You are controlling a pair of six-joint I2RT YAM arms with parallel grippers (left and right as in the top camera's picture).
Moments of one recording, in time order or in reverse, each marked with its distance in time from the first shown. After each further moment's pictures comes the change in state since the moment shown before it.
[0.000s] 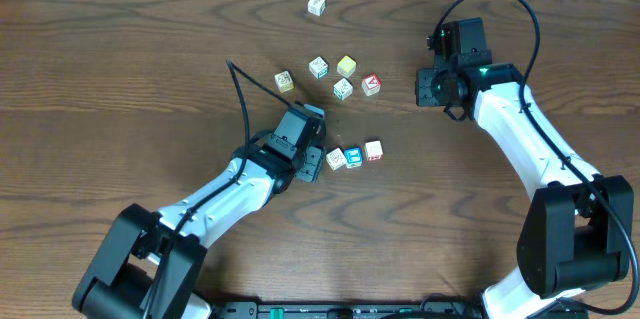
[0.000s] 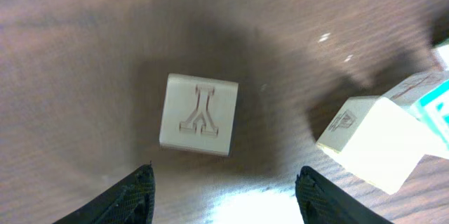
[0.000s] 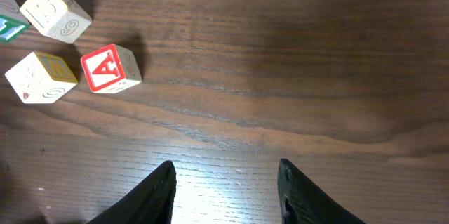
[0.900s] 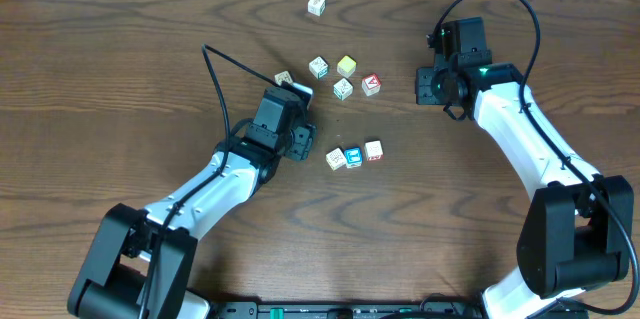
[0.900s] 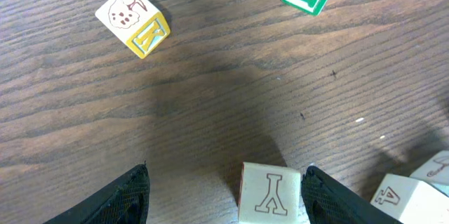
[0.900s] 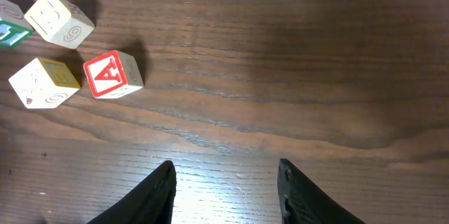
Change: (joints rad) left arm 0.109 0.002 0.000 0.161 0.022 0.126; right arm 0.000 0.000 0.000 0.014 0.000 0.000
